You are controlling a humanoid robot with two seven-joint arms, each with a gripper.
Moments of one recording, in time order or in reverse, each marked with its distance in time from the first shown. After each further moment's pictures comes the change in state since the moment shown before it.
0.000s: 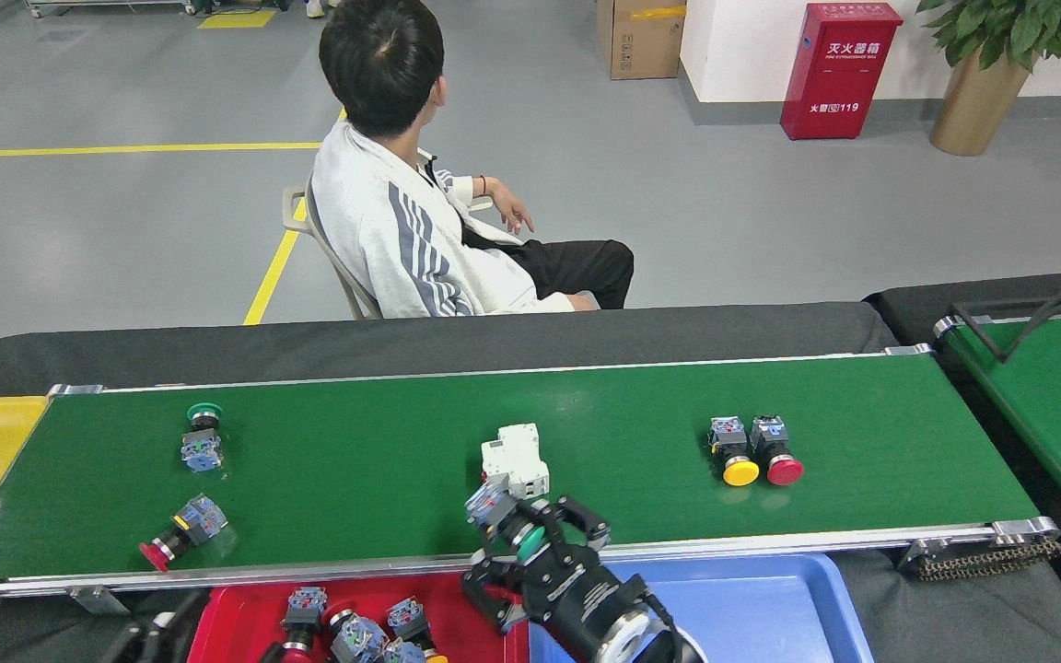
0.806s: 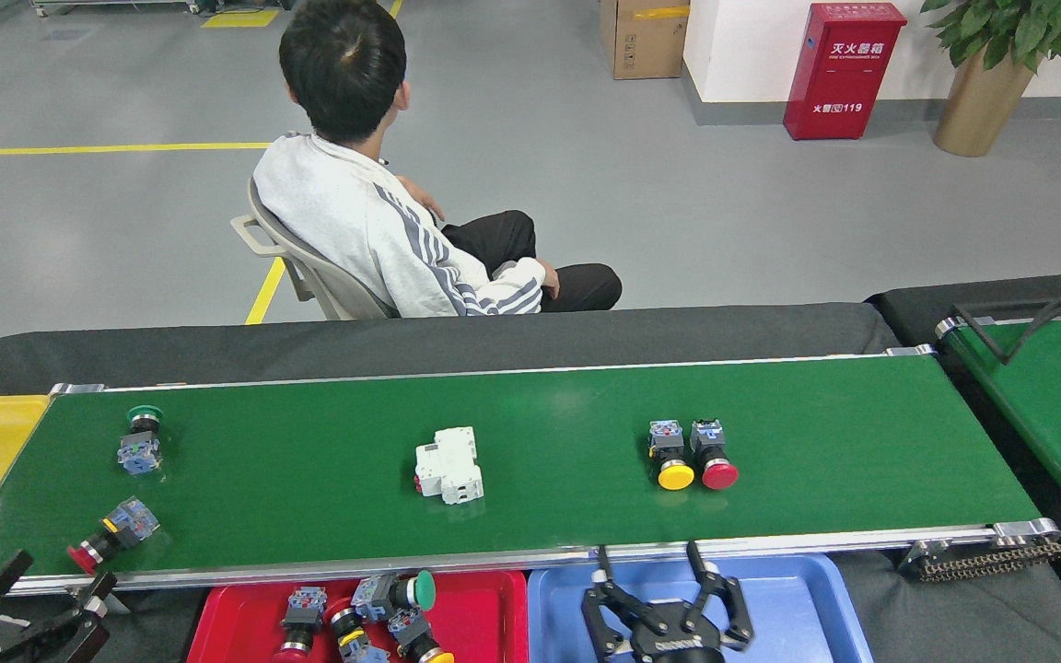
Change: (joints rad) left arm -0.318 0.278 -0.088 0.507 -0.003 0.030 0.035; right arm 0.349 -0.035 -0.307 -0.114 -0.002 0.657 -0.244
